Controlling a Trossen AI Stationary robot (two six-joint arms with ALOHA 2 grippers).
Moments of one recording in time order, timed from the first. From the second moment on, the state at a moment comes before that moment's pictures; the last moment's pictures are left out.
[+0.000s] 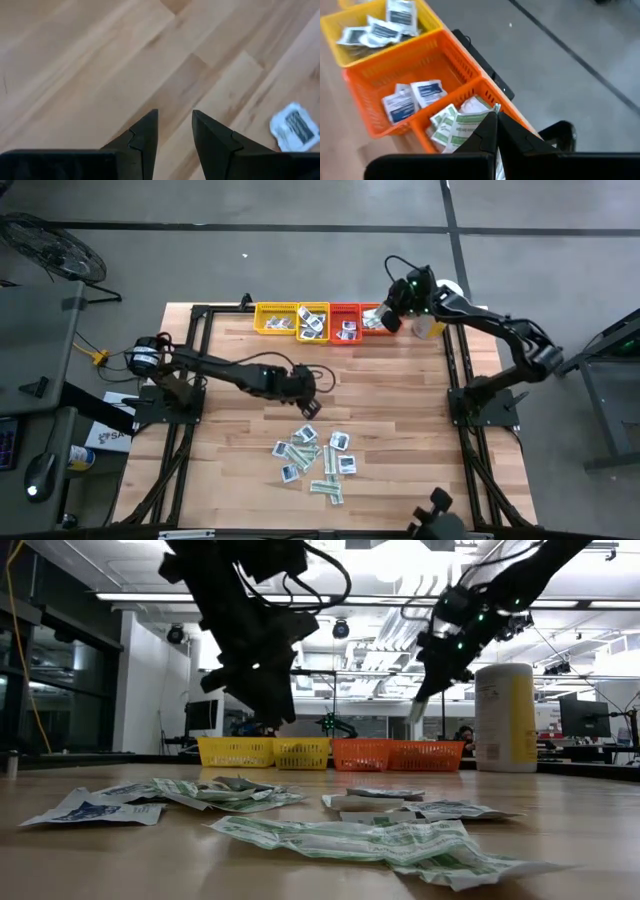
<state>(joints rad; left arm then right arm) -0.06 1.68 1.09 -0.42 -0.26 -0.77 -0.90 1.42 0.92 -0.18 -0.13 -0.24</state>
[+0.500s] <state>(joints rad) 0.02 1.68 1.09 -0.41 -0.24 -0.76 -0.90 1.61 0.92 -0.05 -0.08 -0.16</state>
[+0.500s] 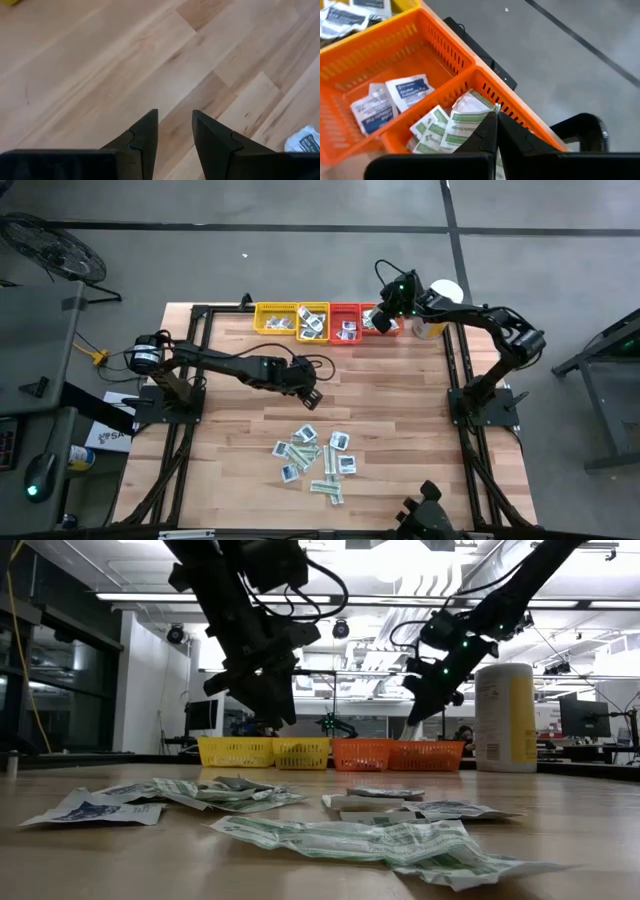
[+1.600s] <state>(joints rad) 0.03 1.68 1.09 -0.41 -0.22 -0.76 -0.90 1.57 1.03 -0.24 0.03 0.02</state>
